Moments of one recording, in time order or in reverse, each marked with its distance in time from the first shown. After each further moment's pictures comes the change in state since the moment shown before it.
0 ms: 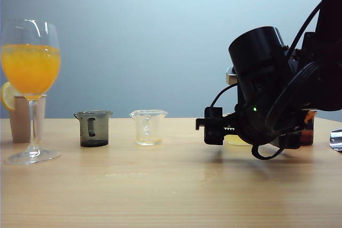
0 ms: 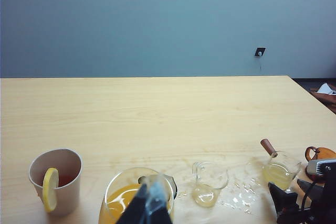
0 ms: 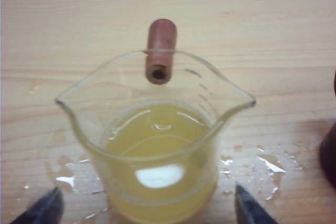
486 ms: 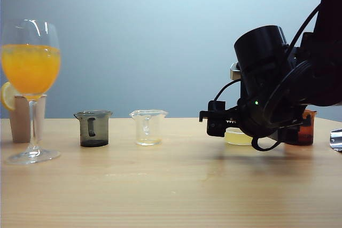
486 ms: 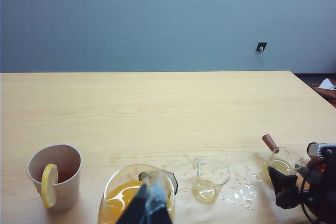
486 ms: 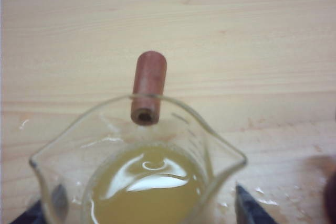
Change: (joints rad) left arm 0.000 0.013 0.000 0.000 0.001 0.000; right arm -0.052 0.010 0.050 0.000 -0.058 -0.002
